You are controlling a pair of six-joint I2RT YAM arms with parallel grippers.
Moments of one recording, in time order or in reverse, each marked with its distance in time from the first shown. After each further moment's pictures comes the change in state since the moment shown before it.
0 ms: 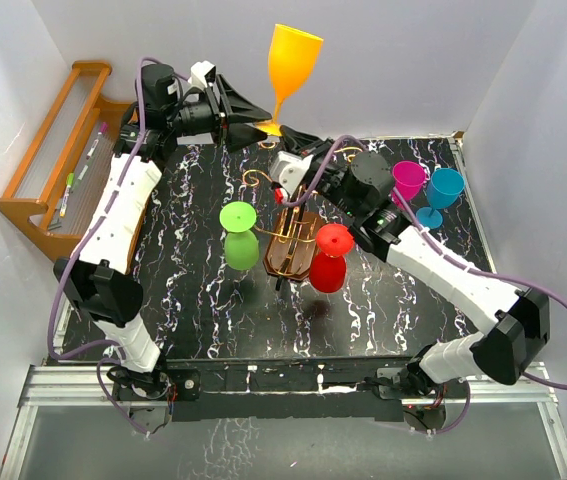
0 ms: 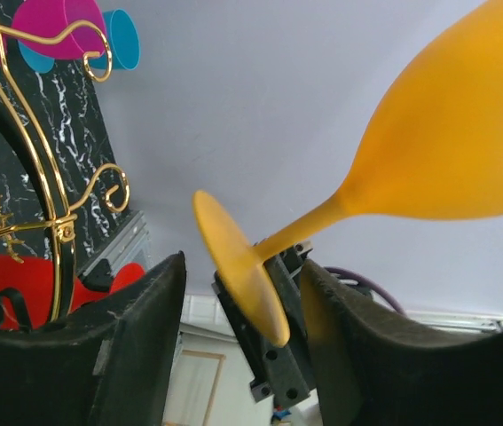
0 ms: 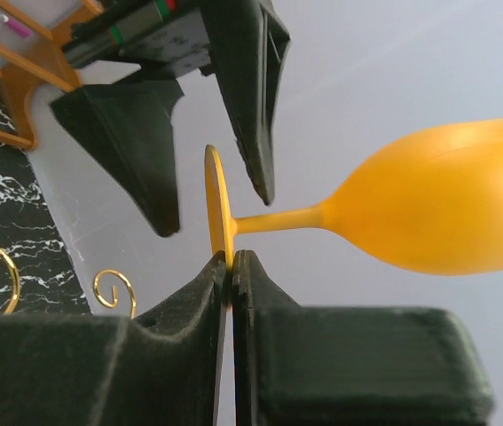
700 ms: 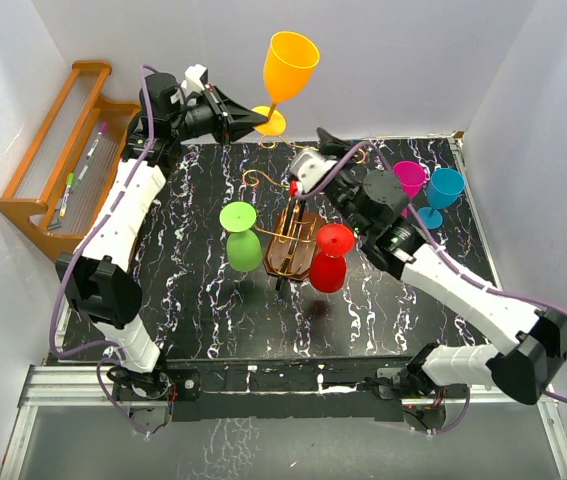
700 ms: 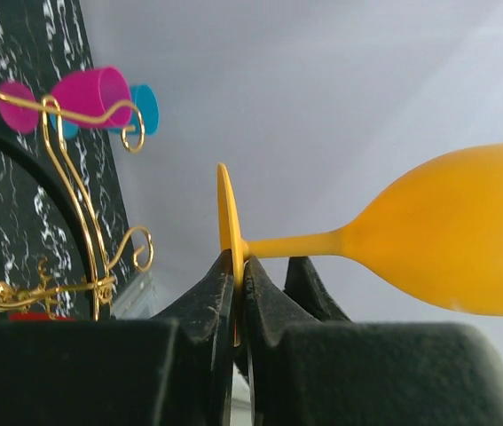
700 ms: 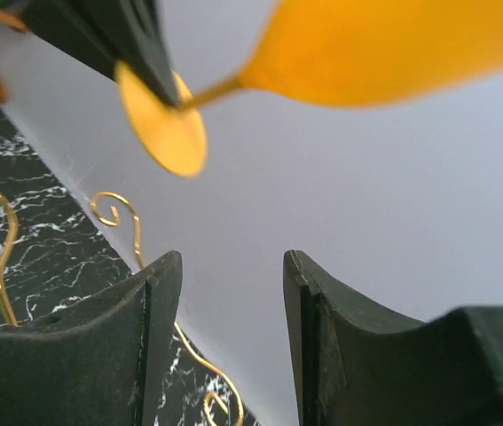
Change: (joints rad) left arm 0.005 -0.005 -0.145 0.201 -0.115 -0.081; right arm 0.026 -0.100 -0.133 -0.018 0.243 0.119
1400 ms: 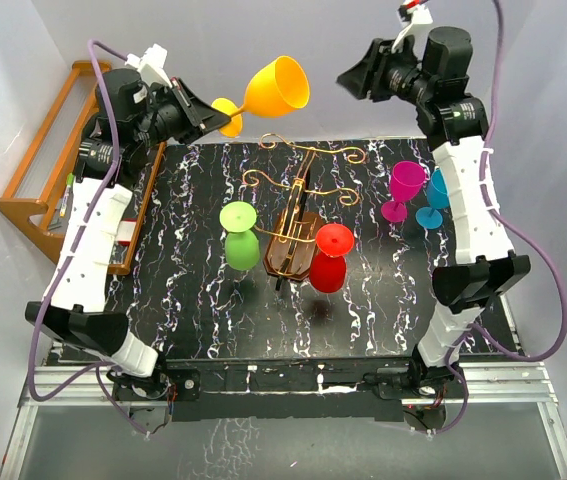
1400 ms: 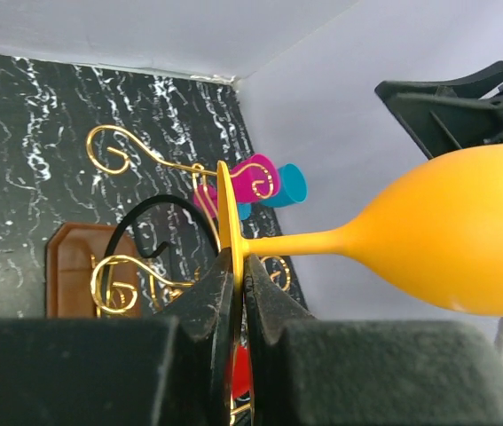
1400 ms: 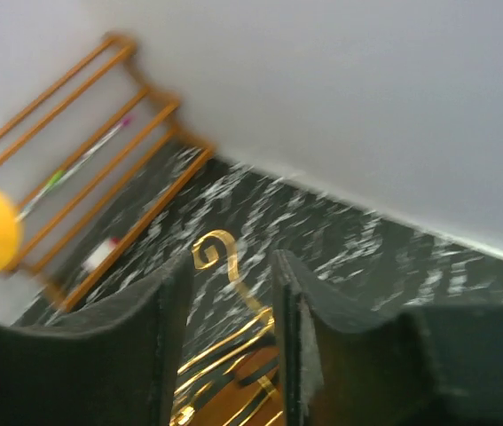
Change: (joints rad) left arm 0.021 -0.208 0.098 -0.356 -0.373 0.564; right arm -0.570 0.546 1.168 -0.892 -0.486 1.151
